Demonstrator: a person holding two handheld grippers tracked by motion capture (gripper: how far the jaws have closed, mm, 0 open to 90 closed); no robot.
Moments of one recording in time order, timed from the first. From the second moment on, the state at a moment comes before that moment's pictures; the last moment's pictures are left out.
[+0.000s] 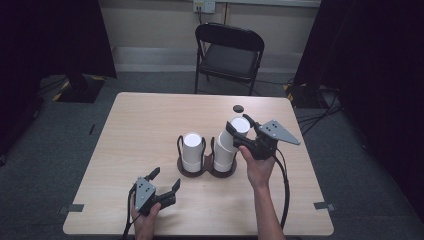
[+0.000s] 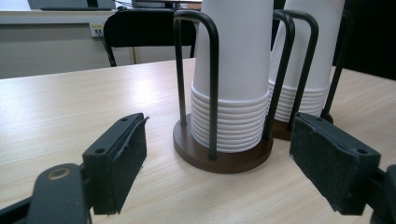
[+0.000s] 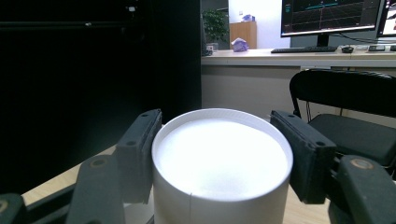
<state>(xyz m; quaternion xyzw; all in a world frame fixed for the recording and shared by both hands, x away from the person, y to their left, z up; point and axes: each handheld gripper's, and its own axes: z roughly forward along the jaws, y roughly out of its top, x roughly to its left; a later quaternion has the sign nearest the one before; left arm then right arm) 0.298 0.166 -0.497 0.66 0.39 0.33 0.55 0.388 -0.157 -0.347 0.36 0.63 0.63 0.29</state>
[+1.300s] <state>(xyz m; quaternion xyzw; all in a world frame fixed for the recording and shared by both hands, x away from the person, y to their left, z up) 0.298 0.146 -0.483 0.68 0.33 0.21 0.62 0.318 -0.177 -0.403 0.41 0.57 0.69 0.17</state>
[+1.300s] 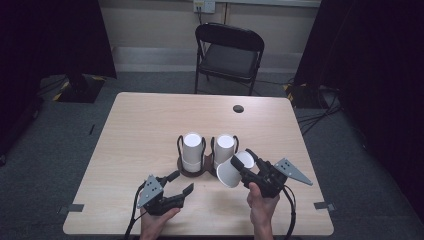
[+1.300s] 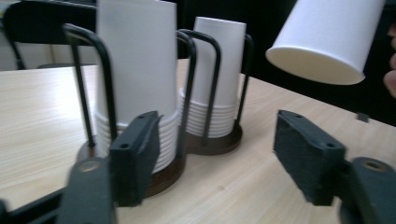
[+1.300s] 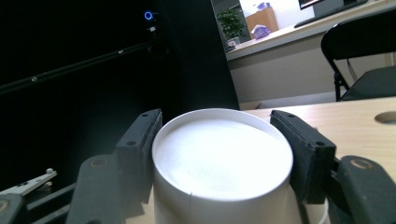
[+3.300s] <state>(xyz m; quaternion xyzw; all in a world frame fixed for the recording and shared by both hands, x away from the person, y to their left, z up) 0.303 0.100 -0.487 0.67 0.23 0.24 0.67 0.325 -0.134 -0.432 0.42 0.59 0.69 0.04</state>
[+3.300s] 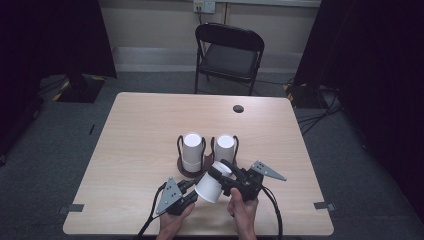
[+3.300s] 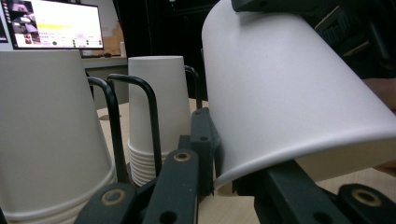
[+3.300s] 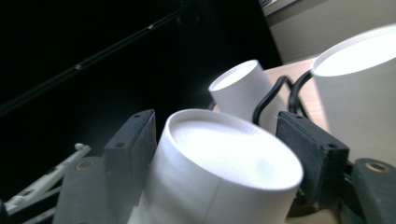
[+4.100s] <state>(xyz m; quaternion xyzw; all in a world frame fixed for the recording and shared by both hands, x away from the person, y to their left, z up) 0.306 0.114 -0.482 0.71 0.24 0.21 0.62 0.318 -0.138 -0.429 0.39 0.62 0.67 0.13</state>
